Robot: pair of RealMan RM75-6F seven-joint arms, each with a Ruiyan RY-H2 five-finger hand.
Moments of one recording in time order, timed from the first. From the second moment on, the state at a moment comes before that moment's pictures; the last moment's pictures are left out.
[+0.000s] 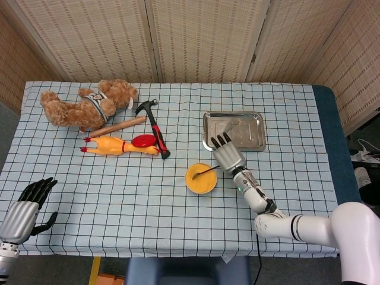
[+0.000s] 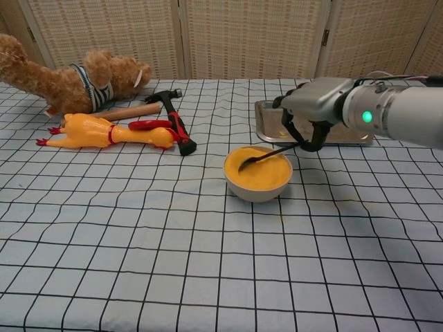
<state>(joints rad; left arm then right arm) -0.16 -1.09 0.02 -1.58 1.57 1.40 -0.10 1.05 -1.51 0.06 -1.45 -0.66 0.88 -0.89</state>
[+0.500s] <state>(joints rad) -0.15 -1.09 0.02 -1.59 1.58 1.41 -0.09 0.99 -1.47 0.06 -1.52 -0.75 0.99 -0.77</state>
